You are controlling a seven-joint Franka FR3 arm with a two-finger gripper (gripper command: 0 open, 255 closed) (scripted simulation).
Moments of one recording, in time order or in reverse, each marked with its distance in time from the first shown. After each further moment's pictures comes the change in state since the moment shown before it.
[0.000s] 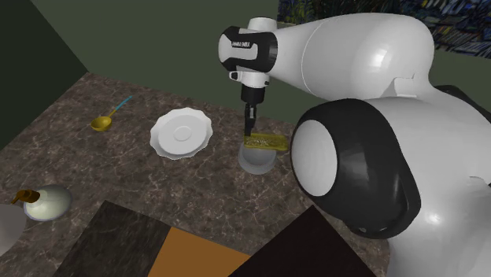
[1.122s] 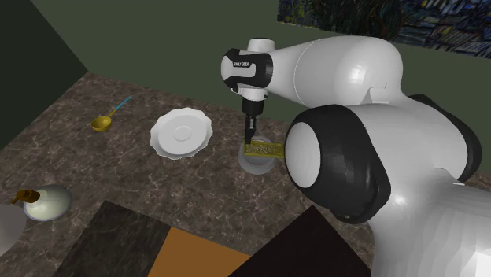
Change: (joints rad) arm 0.009 0.087 -0.014 -0.003 -0.016 0.088 -0.013
